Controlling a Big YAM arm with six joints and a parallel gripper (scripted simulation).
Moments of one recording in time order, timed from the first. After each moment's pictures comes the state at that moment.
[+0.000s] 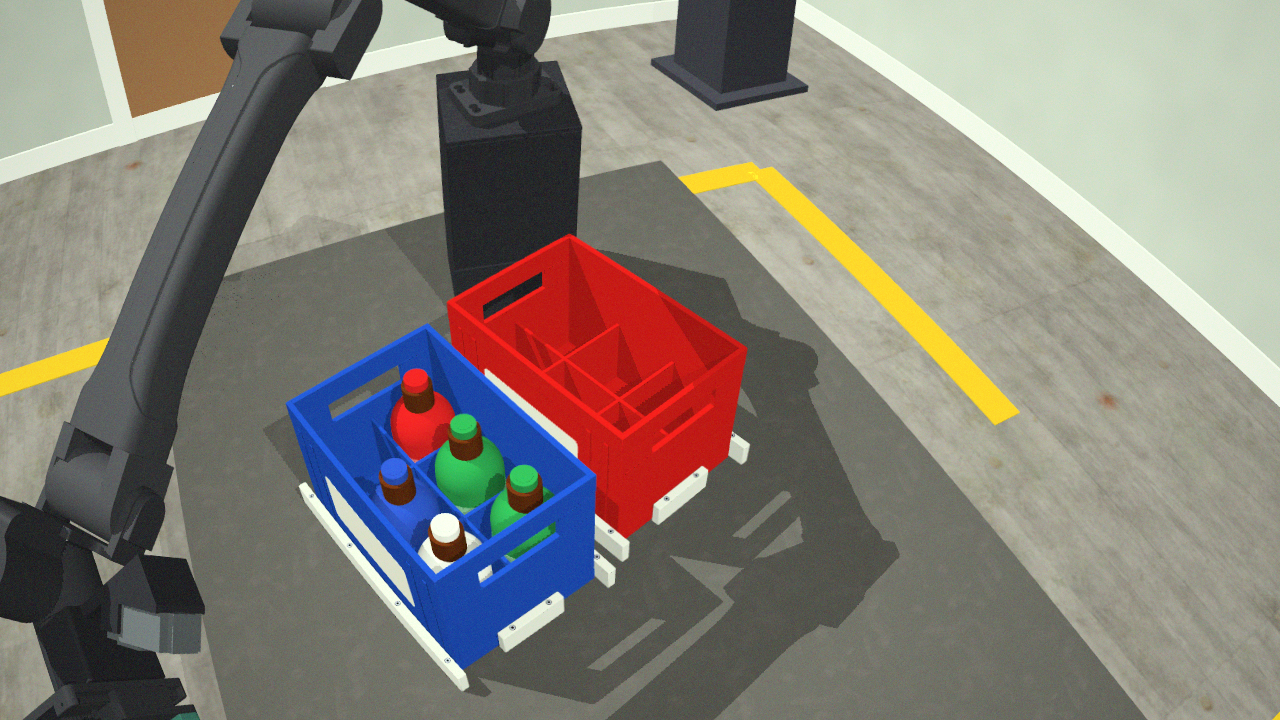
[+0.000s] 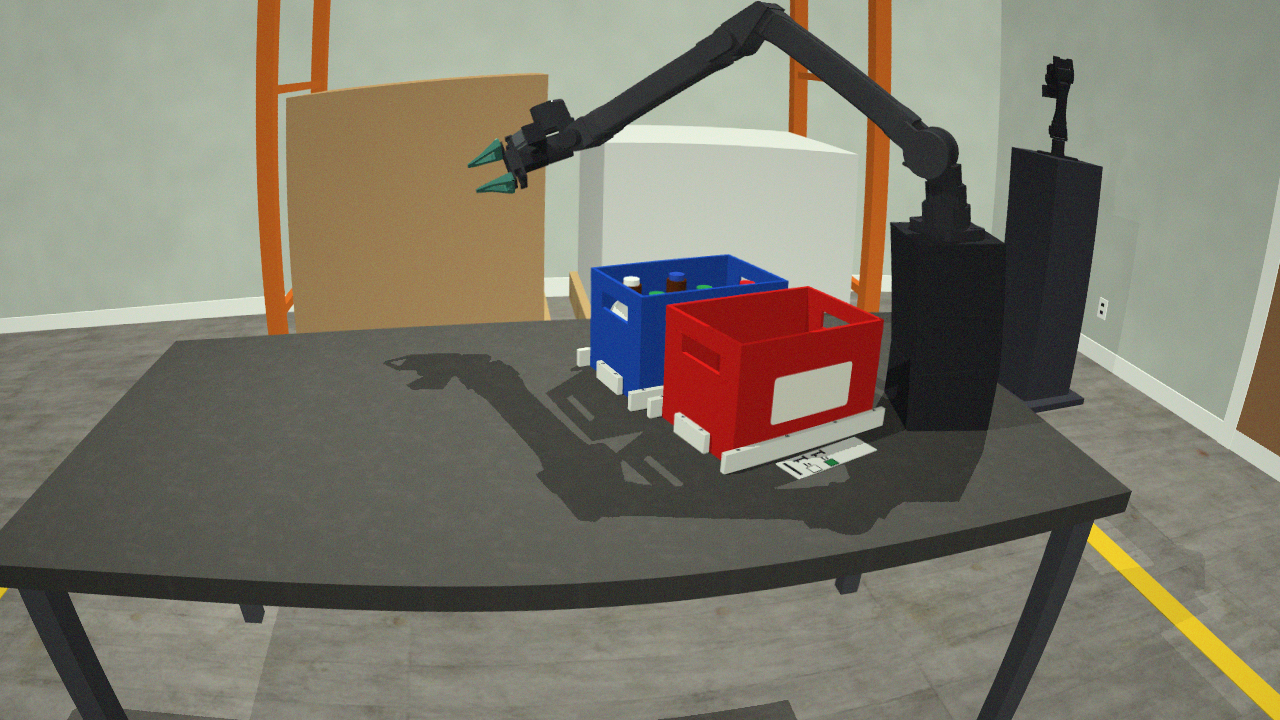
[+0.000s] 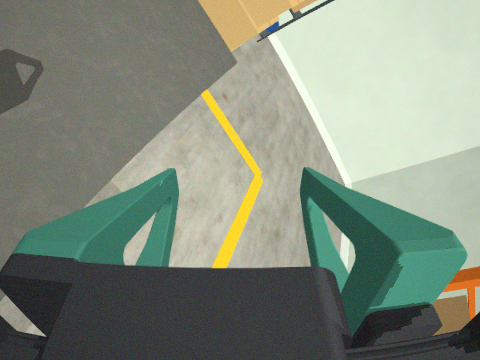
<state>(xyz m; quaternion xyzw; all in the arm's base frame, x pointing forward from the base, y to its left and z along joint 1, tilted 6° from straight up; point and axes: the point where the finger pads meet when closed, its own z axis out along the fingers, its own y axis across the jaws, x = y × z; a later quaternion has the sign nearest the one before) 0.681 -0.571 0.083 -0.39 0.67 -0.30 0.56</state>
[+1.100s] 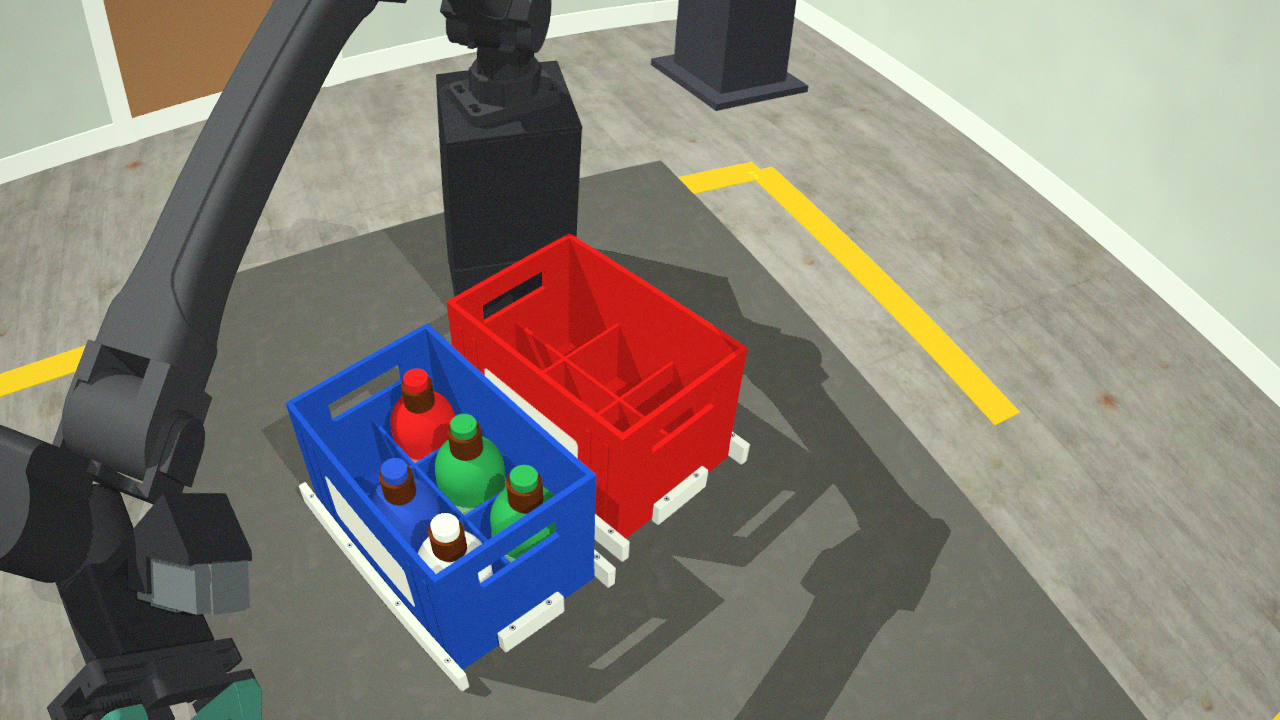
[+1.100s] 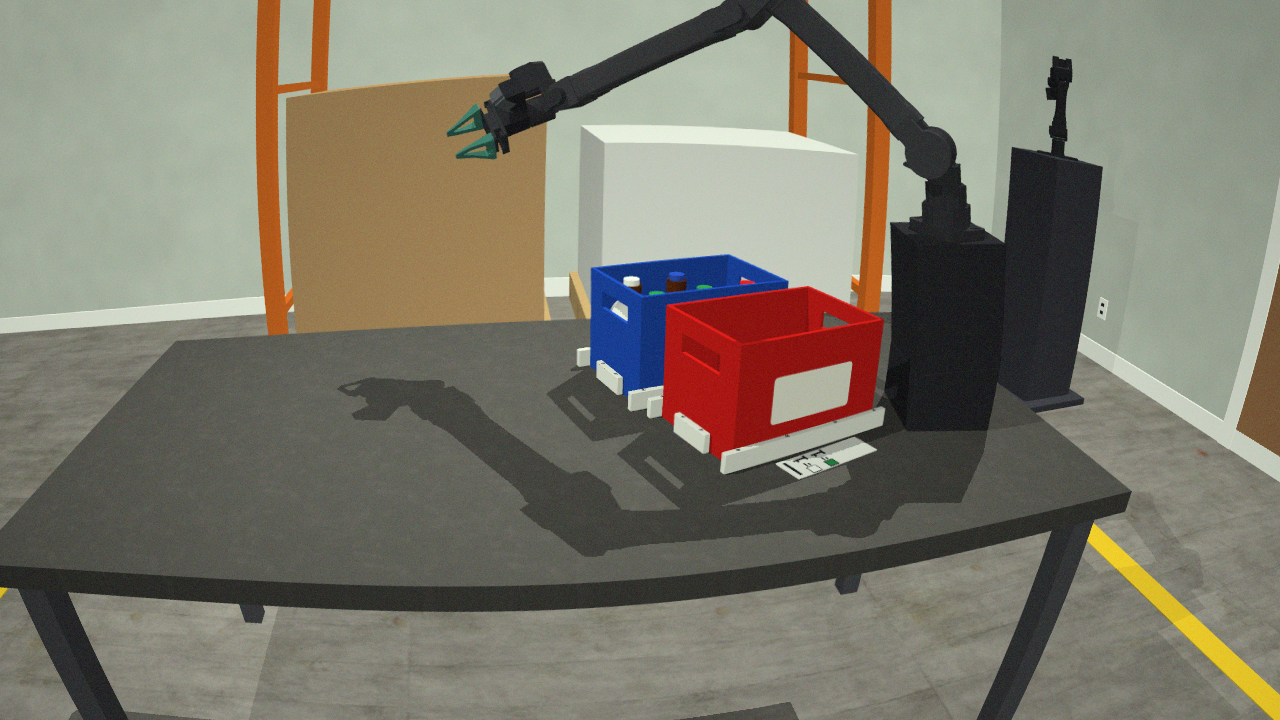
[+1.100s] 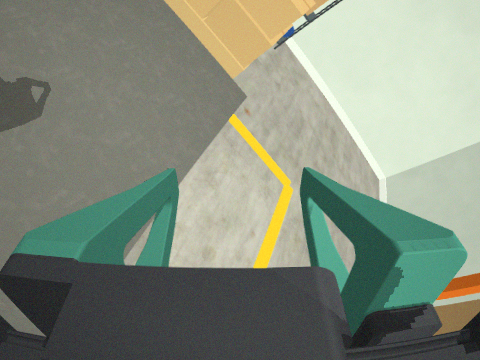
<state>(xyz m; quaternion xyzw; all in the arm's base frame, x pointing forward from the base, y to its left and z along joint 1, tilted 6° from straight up) 0.718 -0.508 0.164 -0.35 0.70 -0.24 0.57</state>
